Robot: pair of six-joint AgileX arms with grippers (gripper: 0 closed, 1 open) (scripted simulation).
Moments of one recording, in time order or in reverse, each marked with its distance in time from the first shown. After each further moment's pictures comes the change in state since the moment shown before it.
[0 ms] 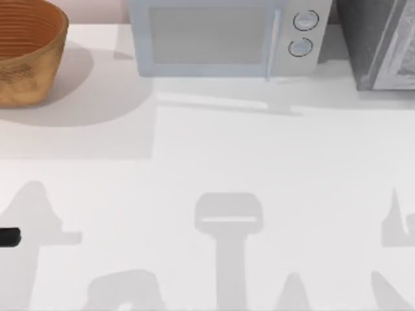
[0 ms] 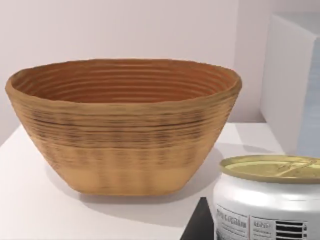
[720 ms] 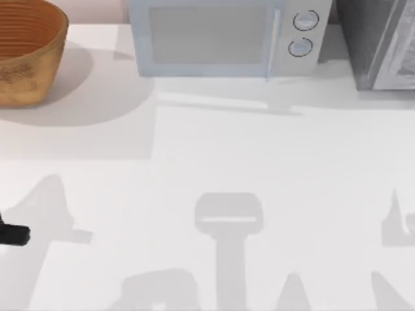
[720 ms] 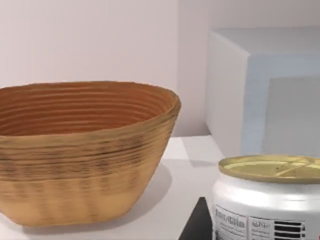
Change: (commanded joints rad) left arm -0.030 0.105 0.053 0.069 0.110 0.007; right arm 0.000 0.000 0.000 0.000 0.000 0.000
